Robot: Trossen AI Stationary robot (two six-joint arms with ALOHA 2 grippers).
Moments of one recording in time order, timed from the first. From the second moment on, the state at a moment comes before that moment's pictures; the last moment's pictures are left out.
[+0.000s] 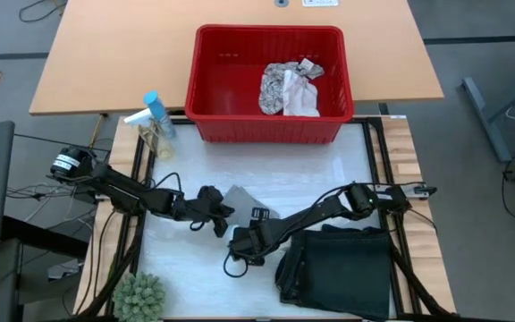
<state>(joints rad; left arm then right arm) -0.24 1.39 0.52 0.29 -0.42 -0.67 0.33 2.36 1.96 -0.95 0.34 0.36</state>
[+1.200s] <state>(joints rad) -0.25 1.60 0.52 0.07 -0.38 -1.50 0.32 2.06 1.96 -1.10 0.29 0.66</state>
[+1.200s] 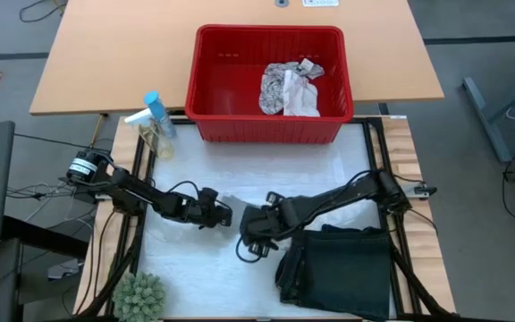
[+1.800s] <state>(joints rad) -0.29 1.56 0.52 0.07 -0.56 -1.93 0.31 2.09 1.75 -0.99 0.21 1.14</state>
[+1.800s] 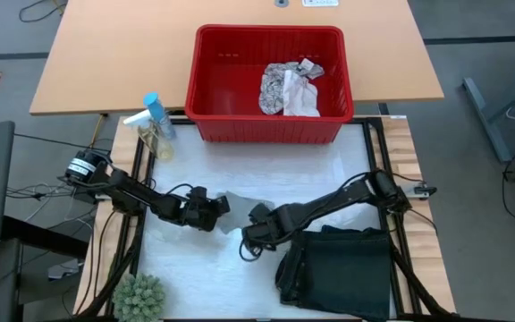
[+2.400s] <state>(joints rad) -0.30 1.52 0.52 0.01 -0.57 -1.94 0.11 2.08 1.51 -0.72 0.15 0.87</state>
